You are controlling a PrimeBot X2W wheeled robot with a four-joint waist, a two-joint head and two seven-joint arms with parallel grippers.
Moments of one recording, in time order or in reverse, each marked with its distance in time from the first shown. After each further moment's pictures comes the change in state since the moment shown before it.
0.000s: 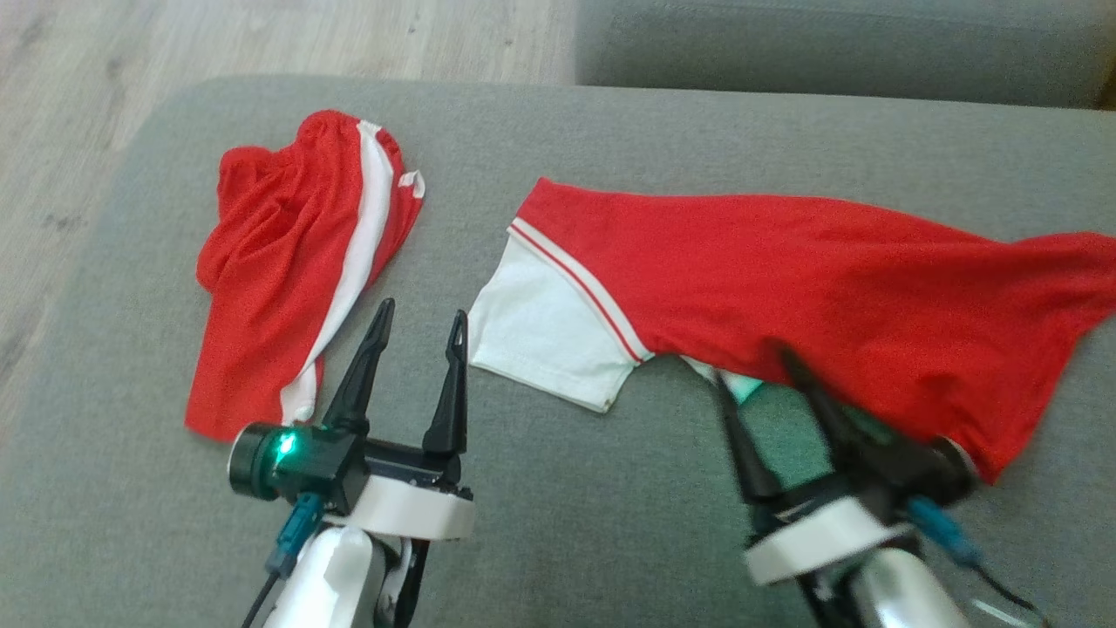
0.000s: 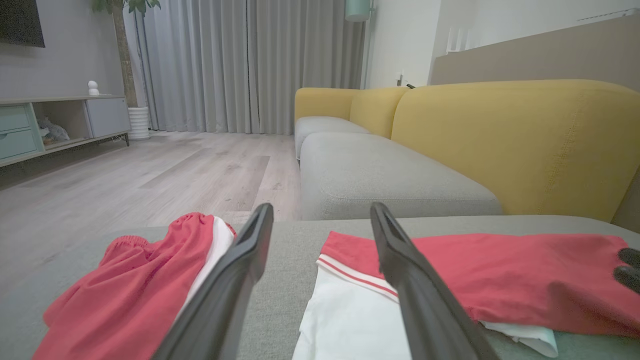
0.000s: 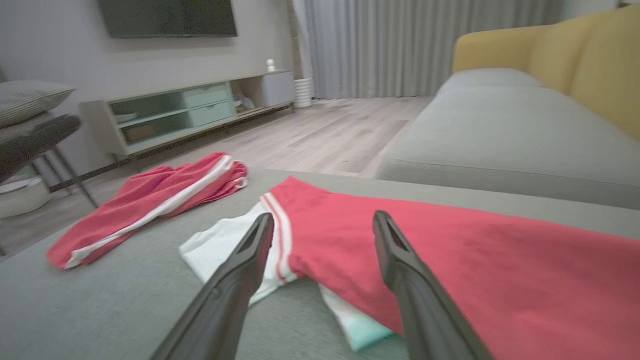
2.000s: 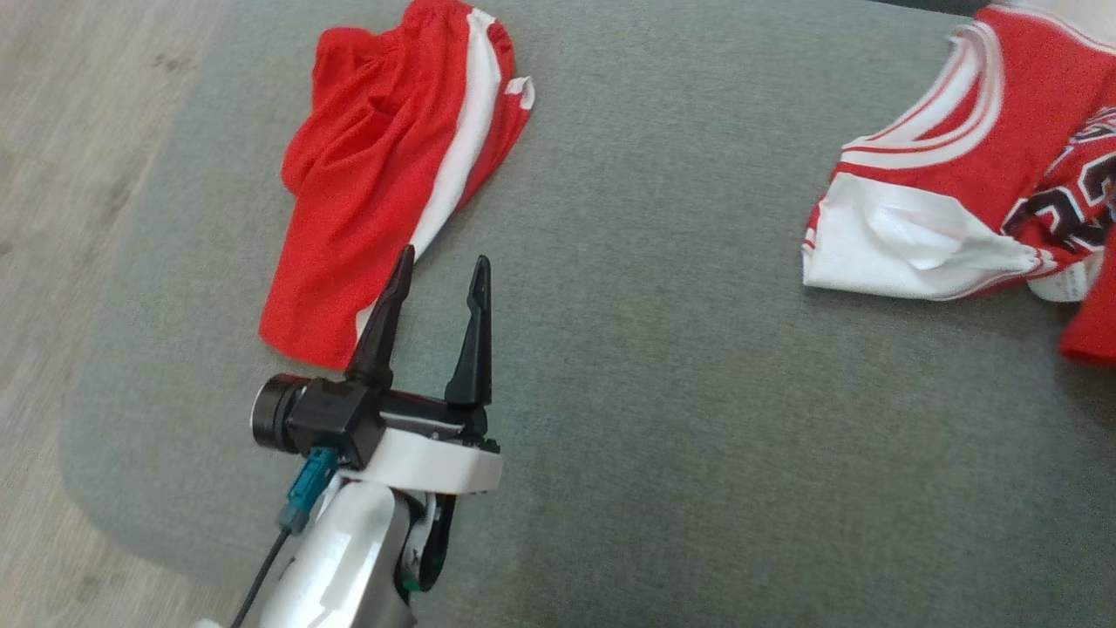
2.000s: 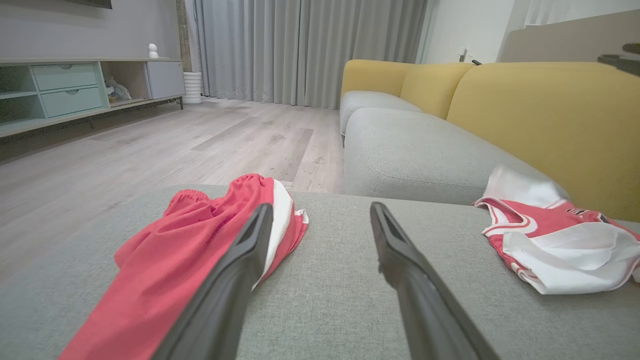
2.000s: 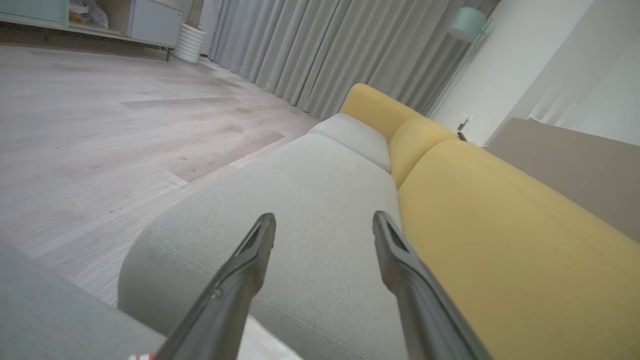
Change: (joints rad) left arm -0.099 -0.006 -0.082 -0.008 -0.106 0.052 0.000; right arm -1.133 -0.566 -0.026 0.716 -0.092 0.000 0.185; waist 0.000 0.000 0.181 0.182
